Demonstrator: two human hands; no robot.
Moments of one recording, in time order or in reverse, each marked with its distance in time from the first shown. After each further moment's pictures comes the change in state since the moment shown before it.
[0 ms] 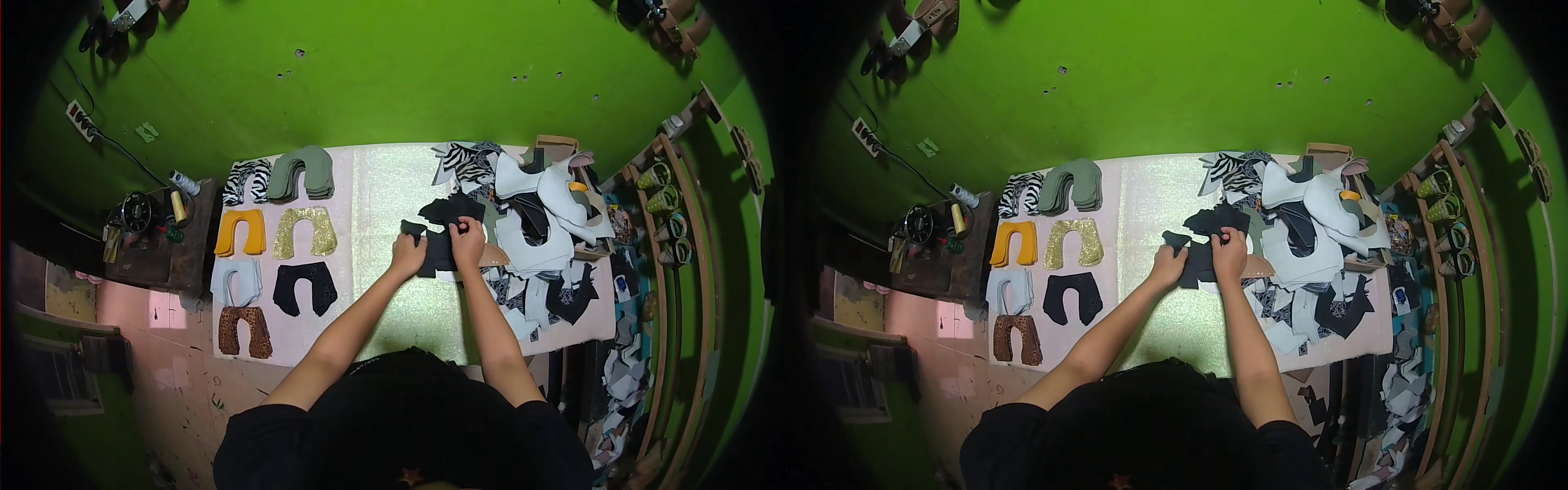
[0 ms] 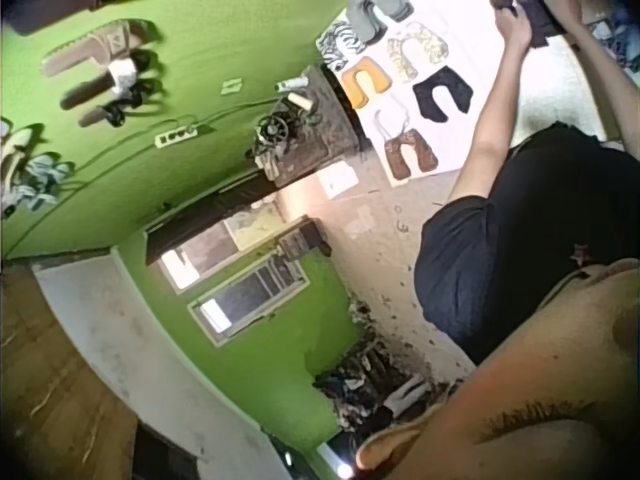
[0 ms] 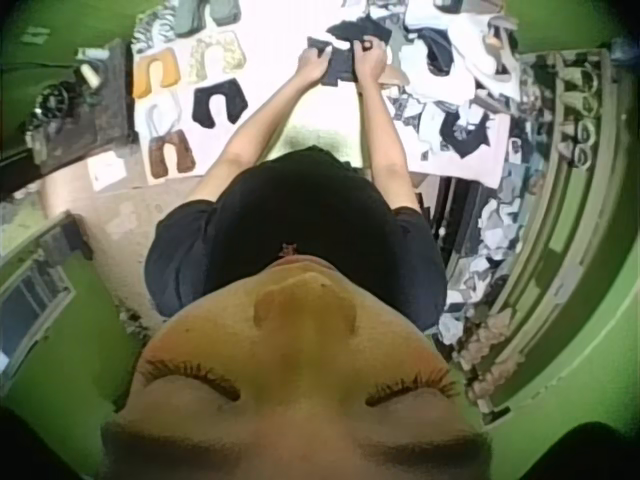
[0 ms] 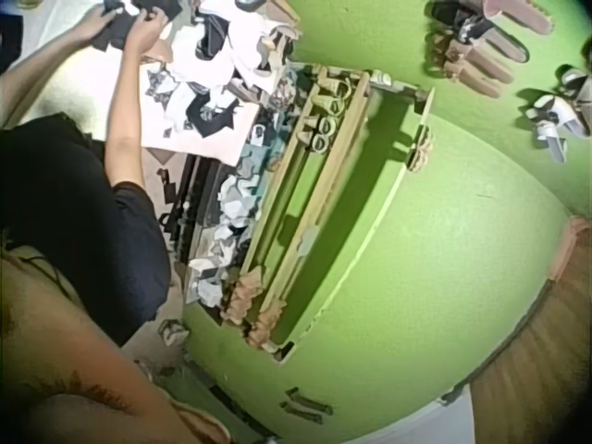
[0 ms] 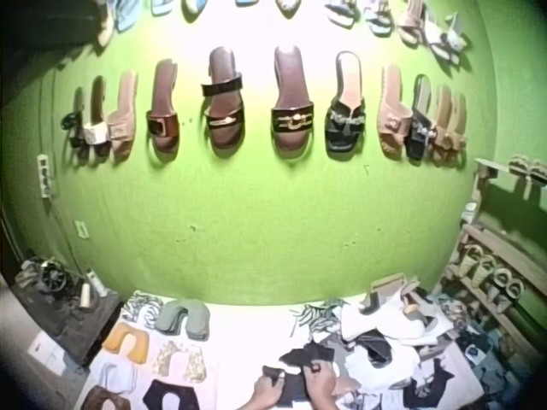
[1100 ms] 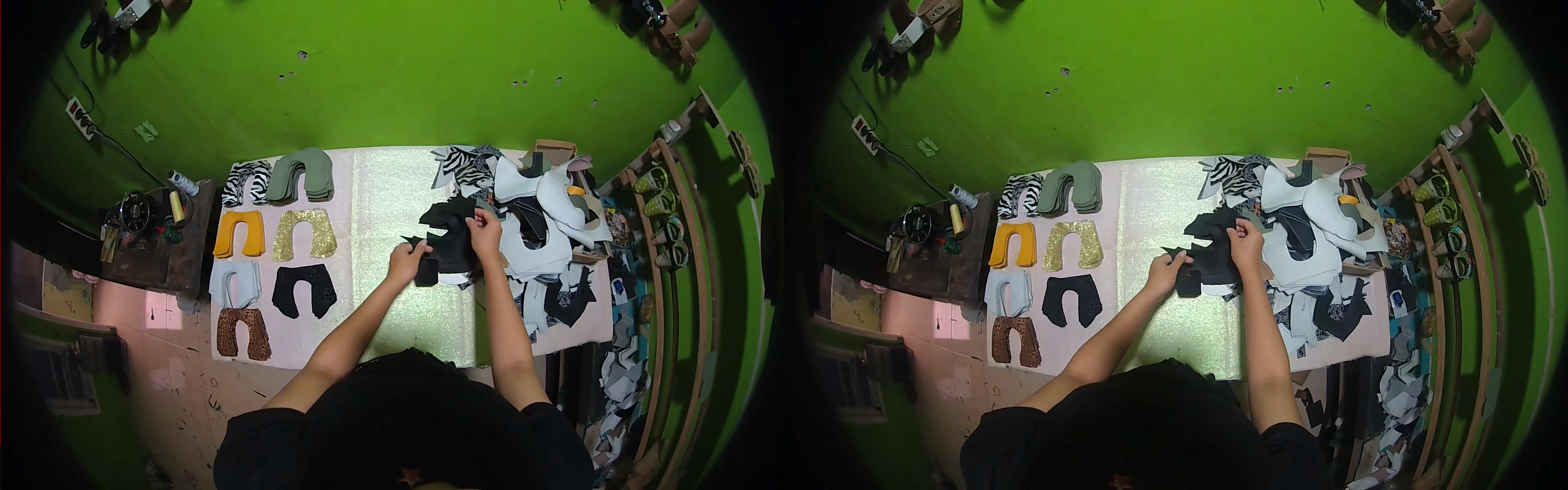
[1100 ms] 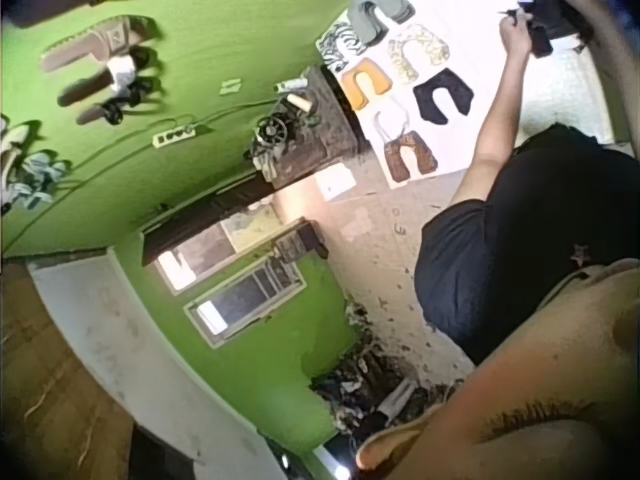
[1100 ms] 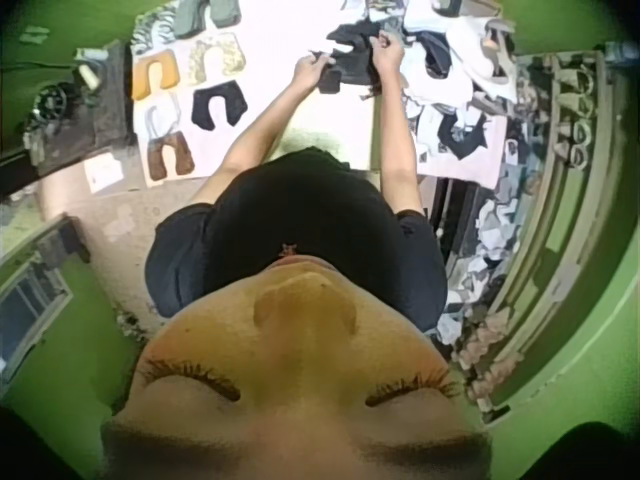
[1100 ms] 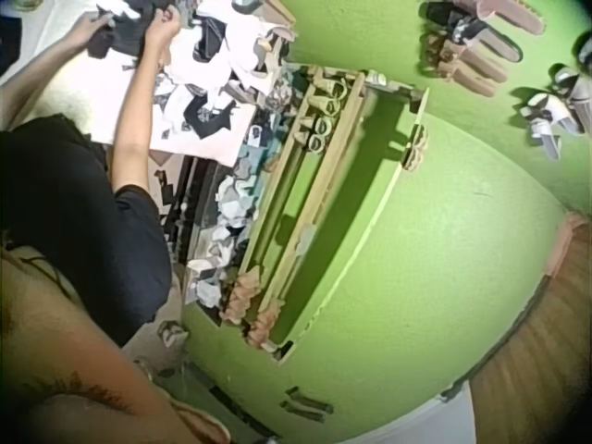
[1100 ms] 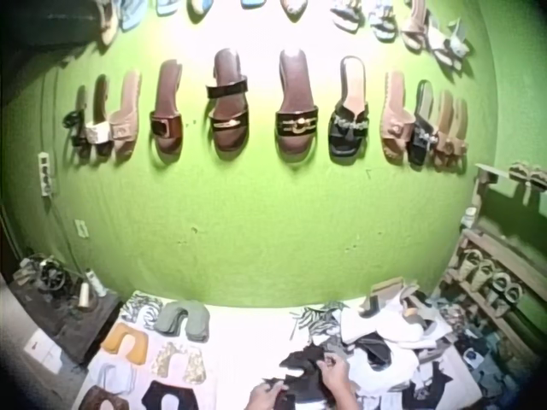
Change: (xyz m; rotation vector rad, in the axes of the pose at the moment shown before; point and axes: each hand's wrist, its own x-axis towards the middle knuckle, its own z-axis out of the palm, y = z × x) left_hand -0.015 -0.007 0.002 -0.365 -0.007 -0.060; right_hand 0.040 0.015 -0.021 0.241 -0.085 0.055
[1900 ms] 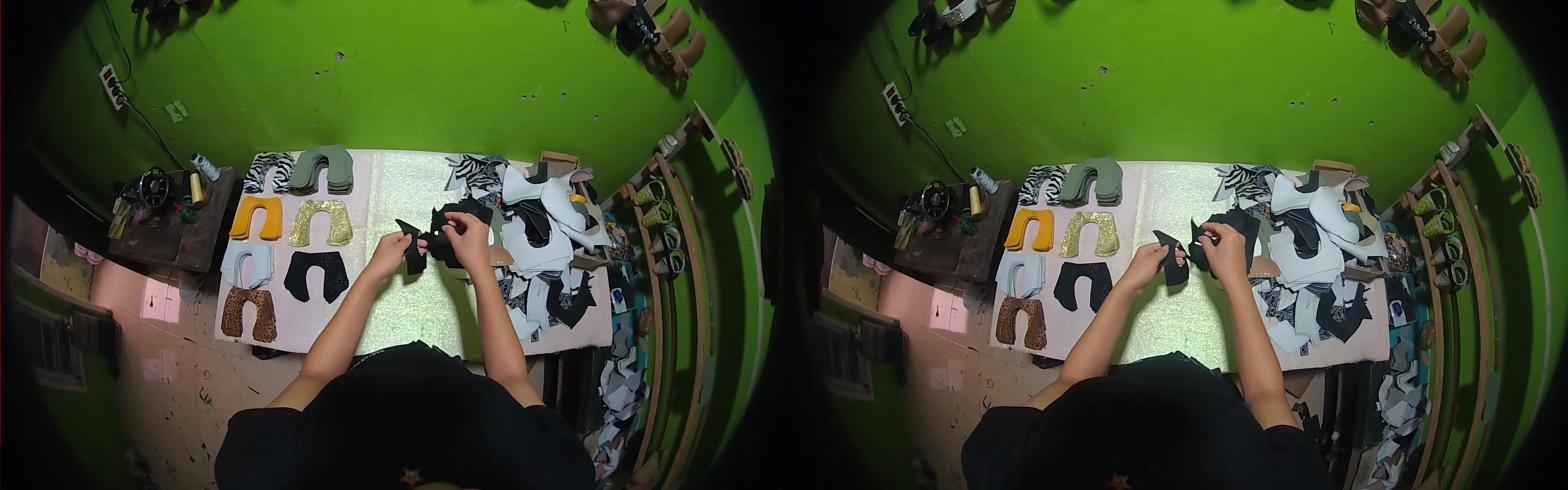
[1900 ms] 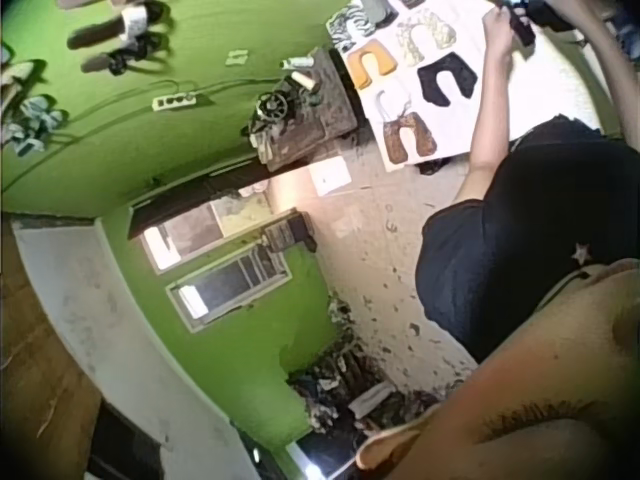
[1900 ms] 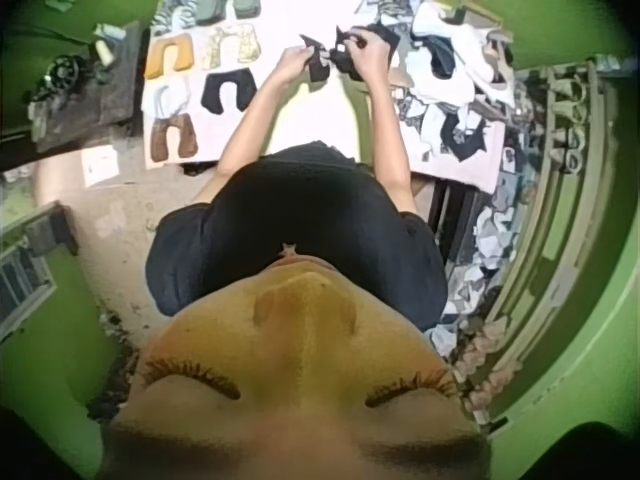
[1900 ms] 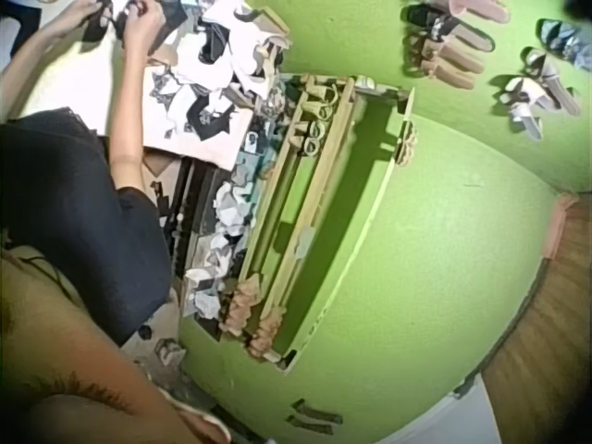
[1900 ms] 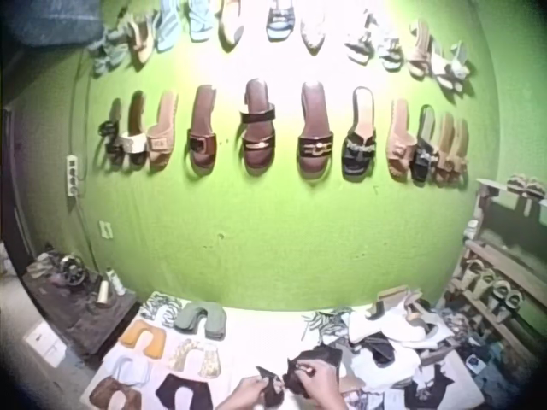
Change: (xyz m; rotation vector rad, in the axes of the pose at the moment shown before) left_hand -0.058 0.082 -0.074 -0.373 -0.240 -0.146; right_hand -0.063 -0.126 -0.011 -0.009 -0.279 -0.235
